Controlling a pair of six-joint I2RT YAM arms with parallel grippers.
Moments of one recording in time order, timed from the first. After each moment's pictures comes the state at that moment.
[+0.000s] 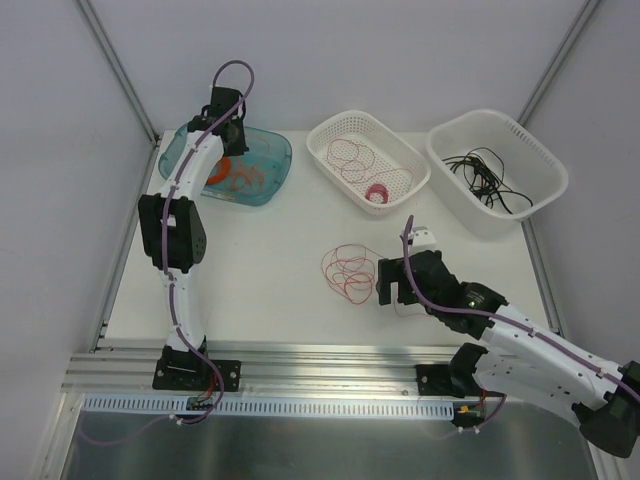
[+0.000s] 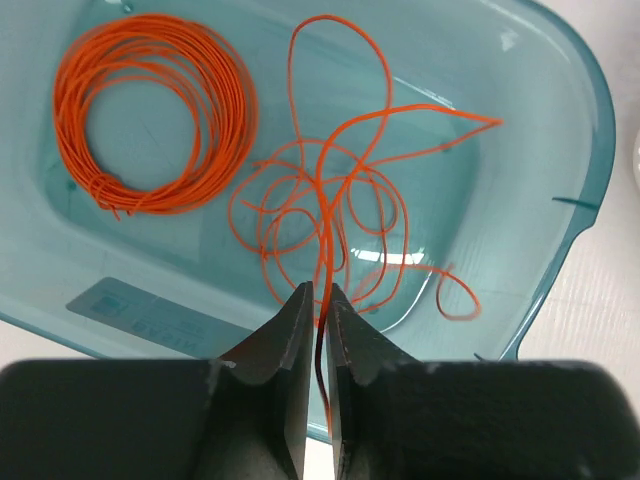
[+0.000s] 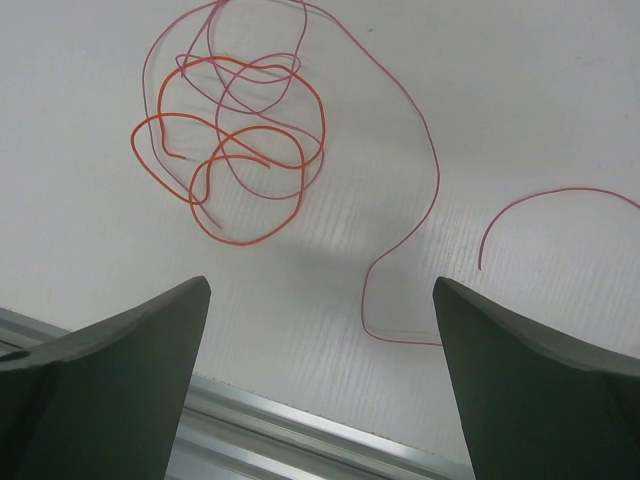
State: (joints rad) left arm -0.14 2.14 2.07 -0.72 -0.18 -0.21; right arm 0.89 0.81 0.64 -0.58 0.37 0.50
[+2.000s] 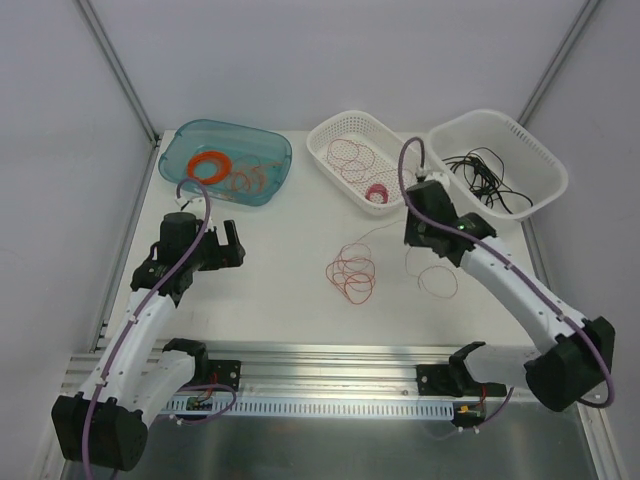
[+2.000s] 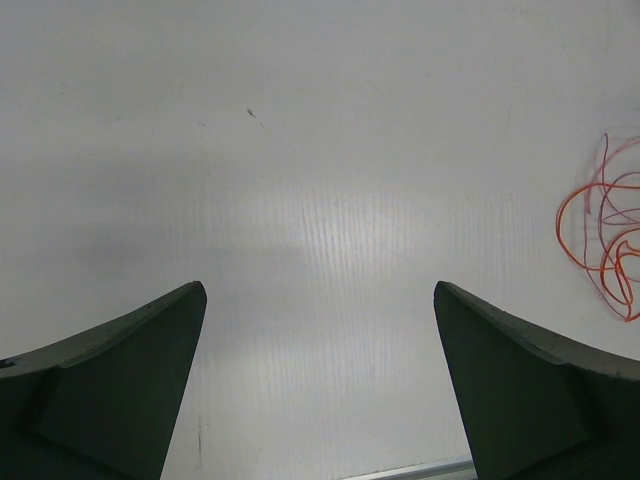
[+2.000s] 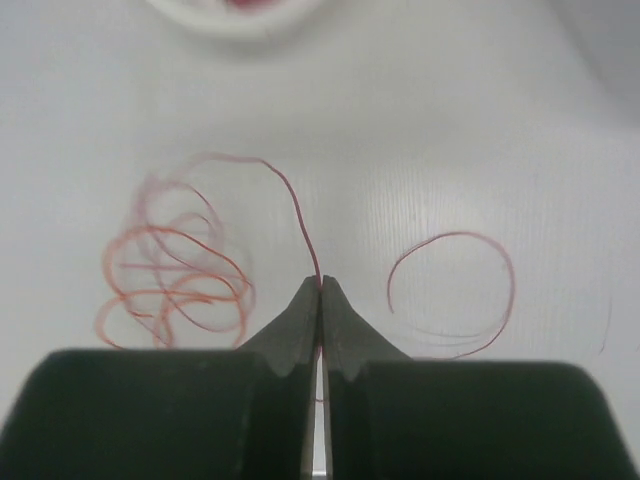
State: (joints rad) left arm -0.14 0.84 0.69 -0.54 0.07 -0.25; right arm 0.54 1.26 1.00 -0.70 0.35 0.48
